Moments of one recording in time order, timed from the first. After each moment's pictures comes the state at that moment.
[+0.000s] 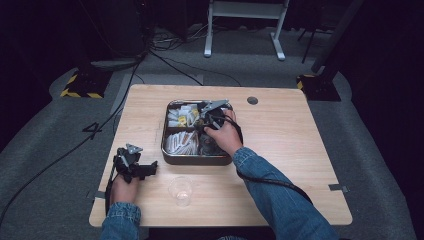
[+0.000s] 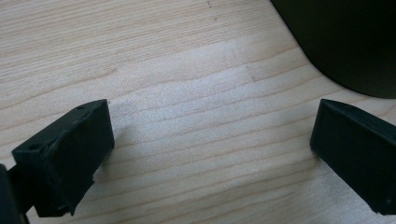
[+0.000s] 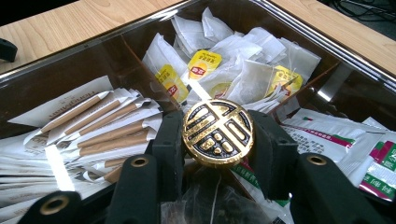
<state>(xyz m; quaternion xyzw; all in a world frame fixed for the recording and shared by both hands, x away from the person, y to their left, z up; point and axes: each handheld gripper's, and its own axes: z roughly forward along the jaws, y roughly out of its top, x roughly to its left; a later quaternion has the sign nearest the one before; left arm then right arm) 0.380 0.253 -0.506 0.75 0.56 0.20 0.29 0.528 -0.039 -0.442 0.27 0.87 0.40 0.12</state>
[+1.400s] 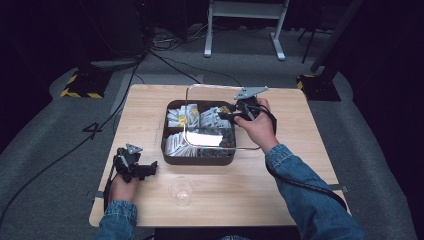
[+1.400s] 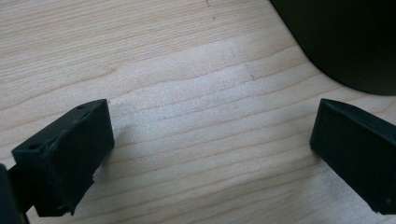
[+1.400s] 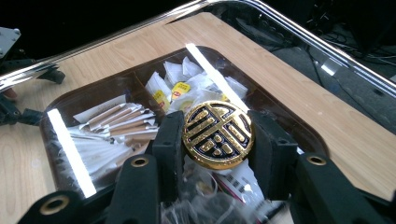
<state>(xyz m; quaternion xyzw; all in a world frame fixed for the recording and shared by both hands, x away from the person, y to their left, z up) 0.381 0.254 -0.506 0.75 0.56 0.20 0.29 0.504 -0.126 -0.360 0.24 0.85 0.45 0.15</state>
